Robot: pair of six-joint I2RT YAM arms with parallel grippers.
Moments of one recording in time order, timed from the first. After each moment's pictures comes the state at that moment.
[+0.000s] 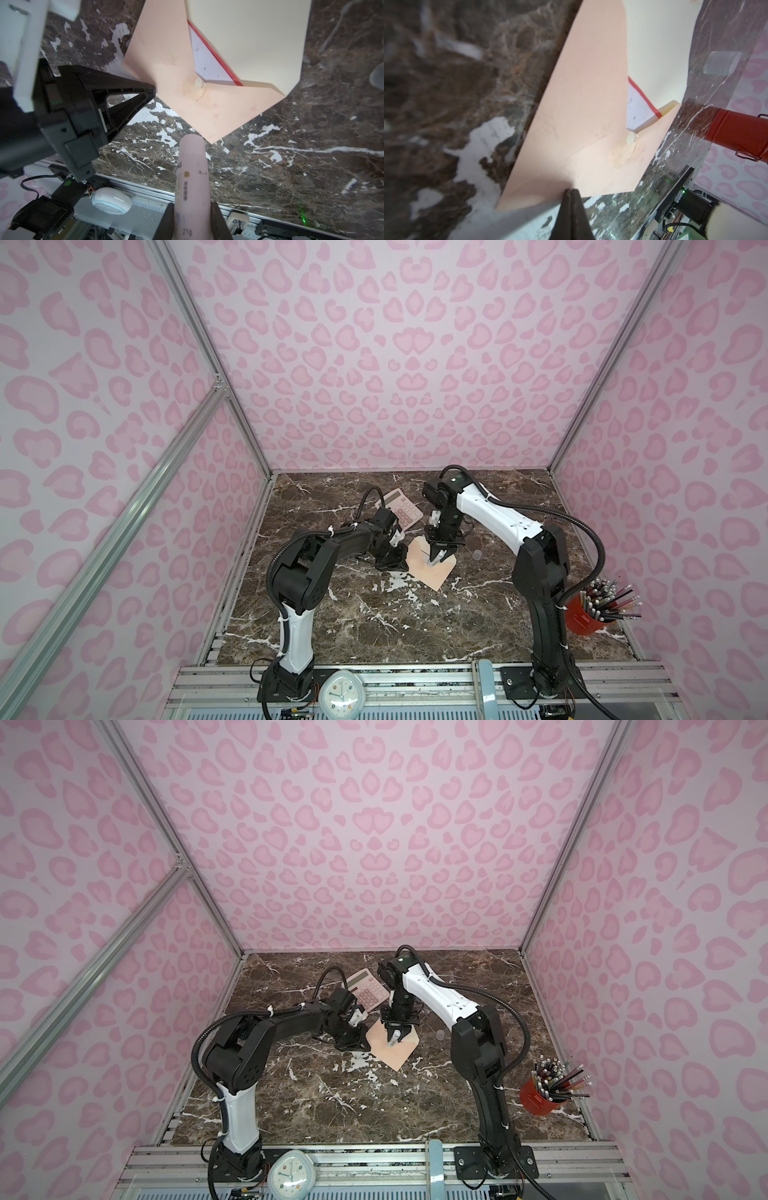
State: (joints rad) left arm -0.52 1.99 1.24 -0.55 0.54 -0.44; right arm 0.57 2.04 1.89 -1.51 -0.34 0.51
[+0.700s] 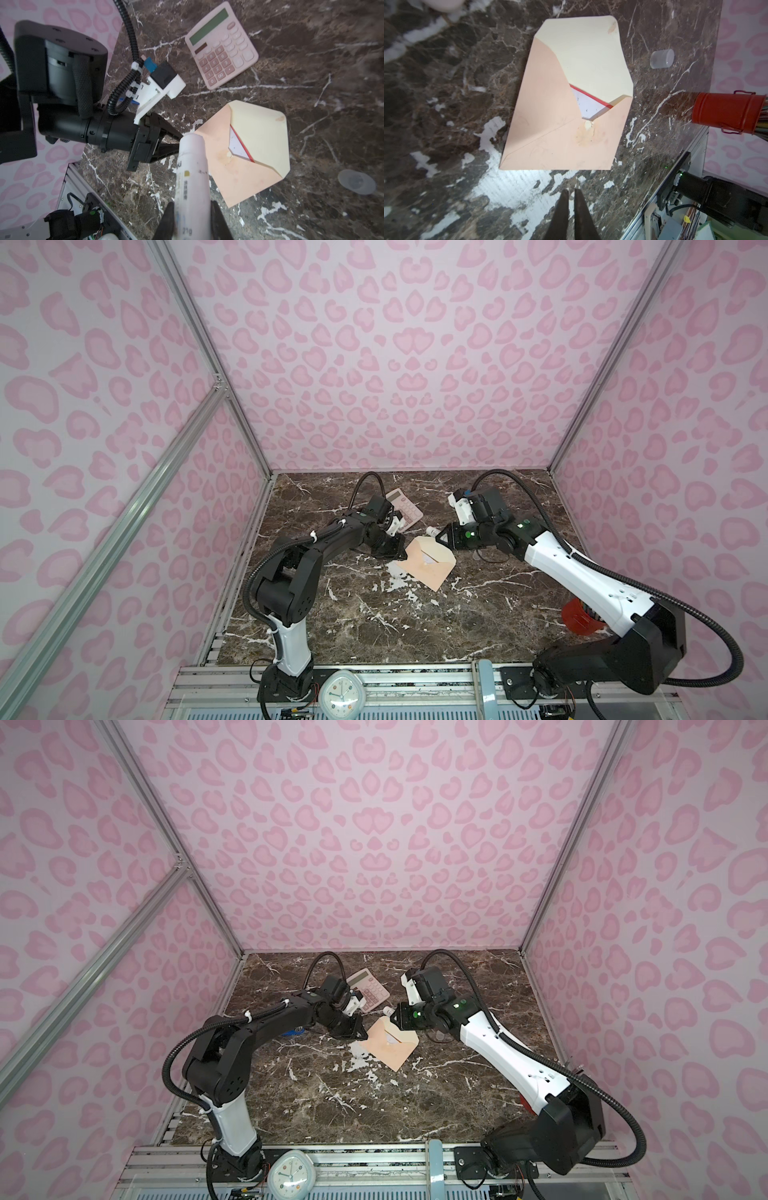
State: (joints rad) left arm -0.52 1.84 1.27 -0.61 0.52 -0.38; right arm 0.54 1.37 1.19 -0.64 -0.24 0.49
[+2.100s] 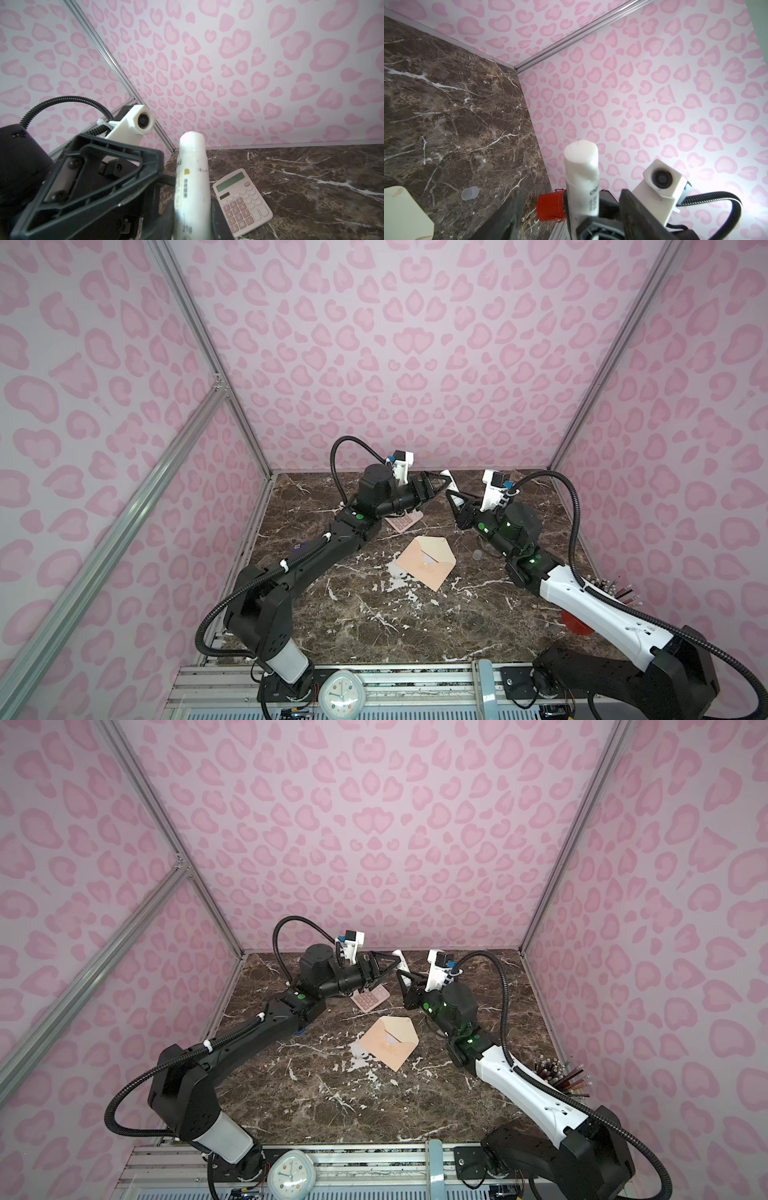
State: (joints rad) left arm -0.62 1.64 1.34 0.20 0.52 -1.10; right arm 0.56 1.19 0.85 0.33 -0.04 0.54
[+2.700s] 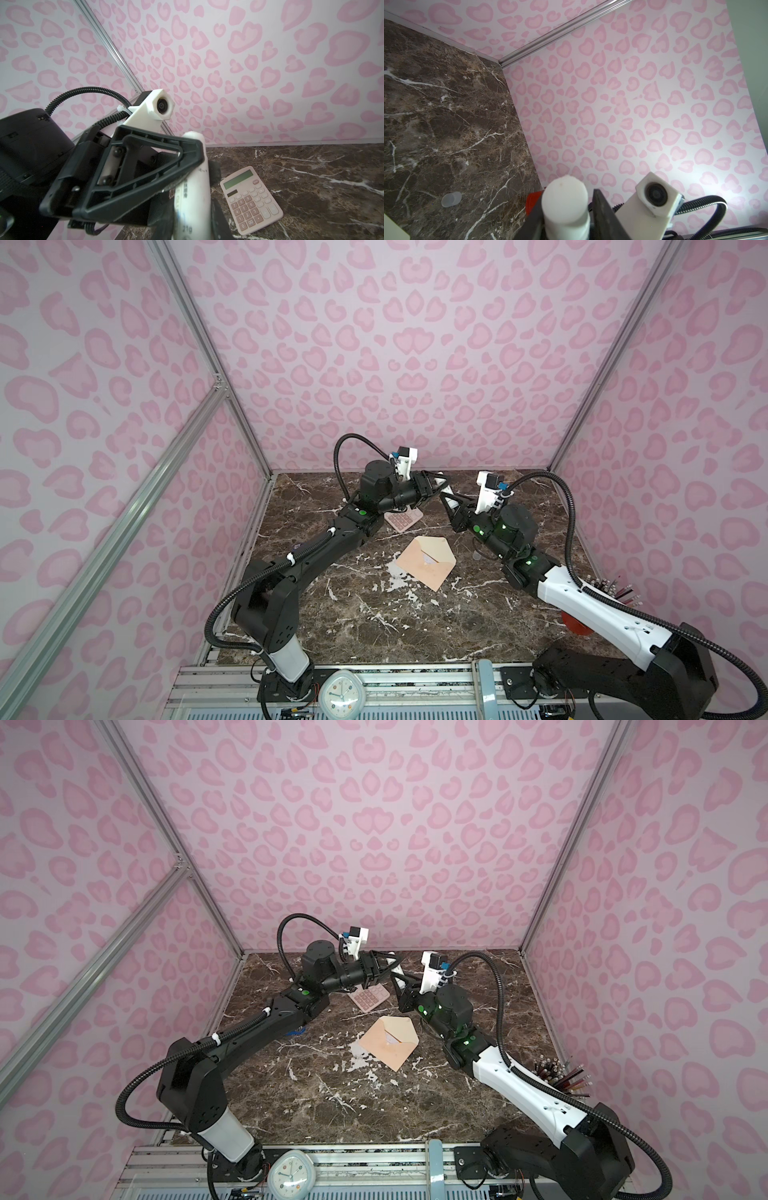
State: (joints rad) left arm -0.61 1.68 1.37 0.27 0.61 -1.16; right arm 0.60 1.19 0.85 0.34 -0.03 0.53
